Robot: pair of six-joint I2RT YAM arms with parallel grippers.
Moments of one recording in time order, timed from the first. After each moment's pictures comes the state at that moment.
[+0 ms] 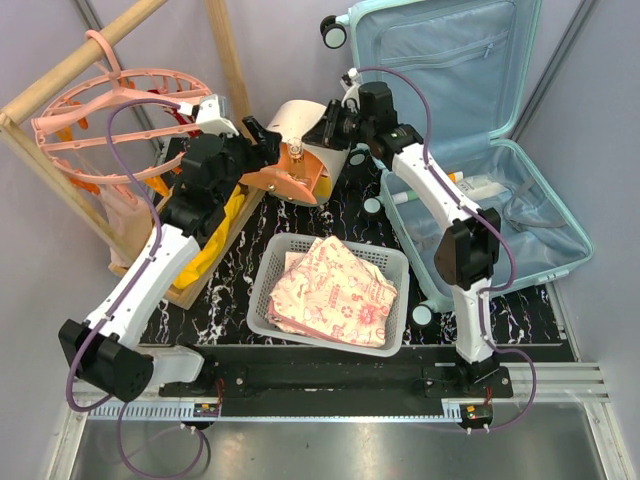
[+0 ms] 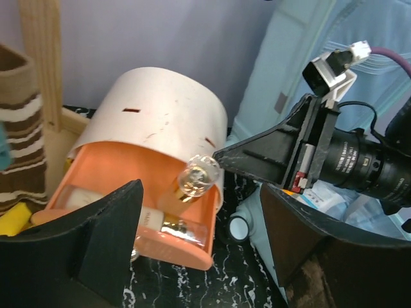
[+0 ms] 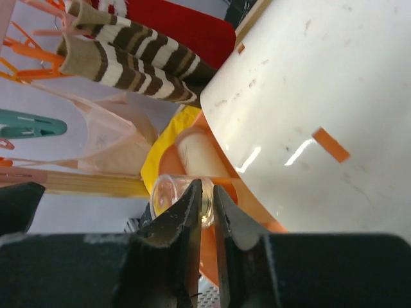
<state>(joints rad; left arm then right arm) -0.42 1.28 1.31 -0.09 -0.14 -0.46 0.47 2.13 2.14 -0.34 -0.51 0.69</state>
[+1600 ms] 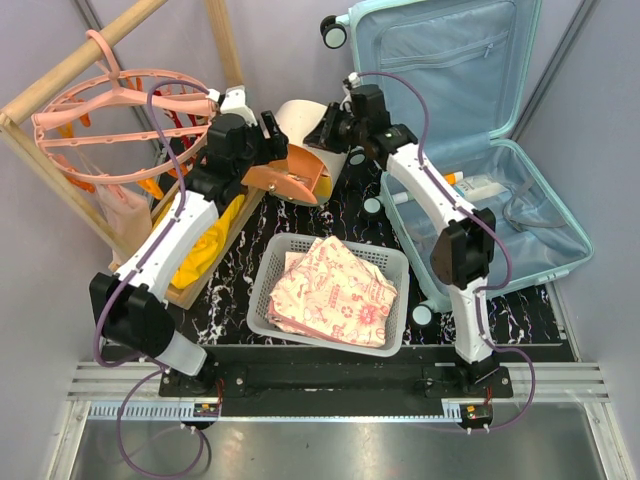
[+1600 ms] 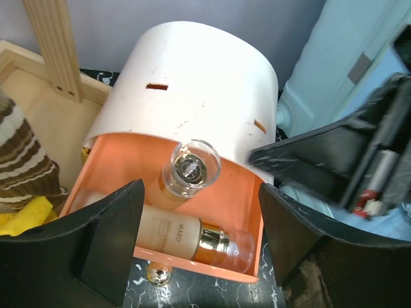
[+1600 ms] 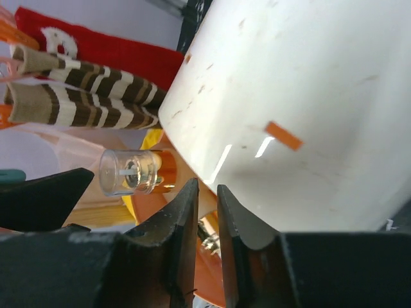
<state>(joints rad) -0.37 1.52 1.47 -0.22 -0.11 -0.40 0.50 2.18 2.22 -0.44 -0.33 0.74</state>
